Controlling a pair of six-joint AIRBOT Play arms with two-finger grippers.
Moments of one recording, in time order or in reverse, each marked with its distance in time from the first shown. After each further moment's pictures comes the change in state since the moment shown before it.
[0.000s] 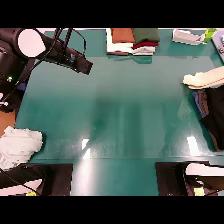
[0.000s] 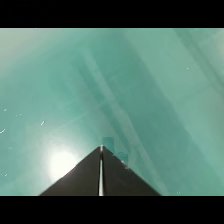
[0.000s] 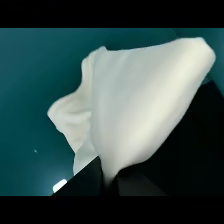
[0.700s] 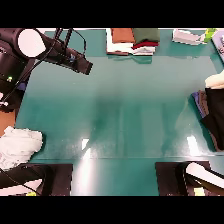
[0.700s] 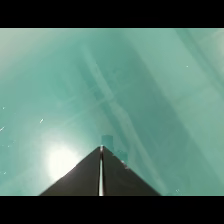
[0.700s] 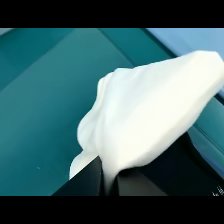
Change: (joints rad) left arm 0.000 0.000 0.000 -0.002 -0.008 0.000; right arm -0.148 0.248 -0.036 0.008 0.066 0.020
